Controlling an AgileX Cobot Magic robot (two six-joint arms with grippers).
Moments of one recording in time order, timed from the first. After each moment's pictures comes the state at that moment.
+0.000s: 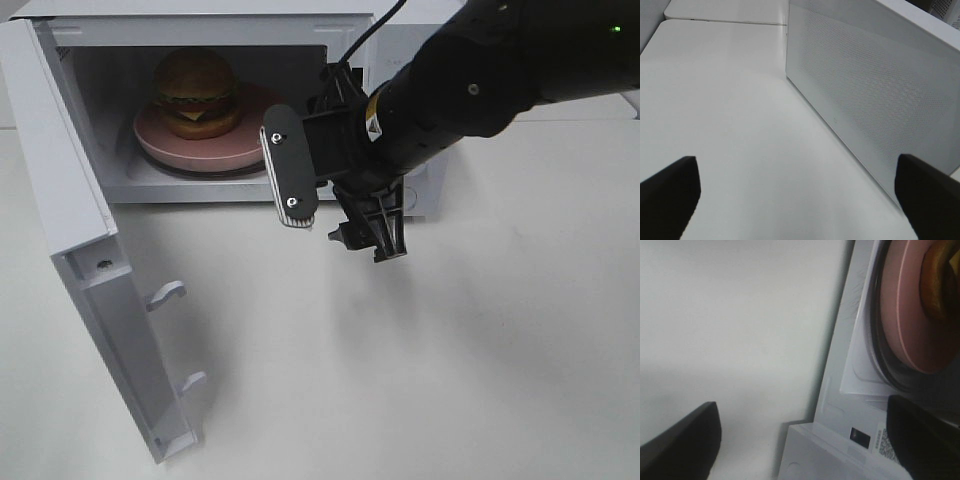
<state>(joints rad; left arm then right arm) 0.04 0.00 -0.52 -0.16 1.08 0.06 0.69 1.79 -1.13 -0.32 0.28 -1.01</state>
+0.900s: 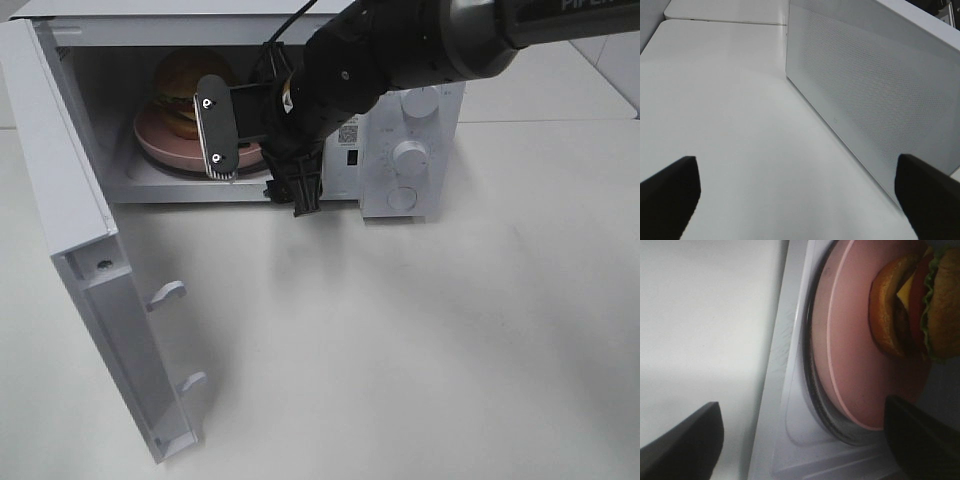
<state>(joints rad) 0.04 0.00 -0.52 -0.16 1.08 0.06 0.69 2.10 -1.52 -0.32 0.28 -0.99</state>
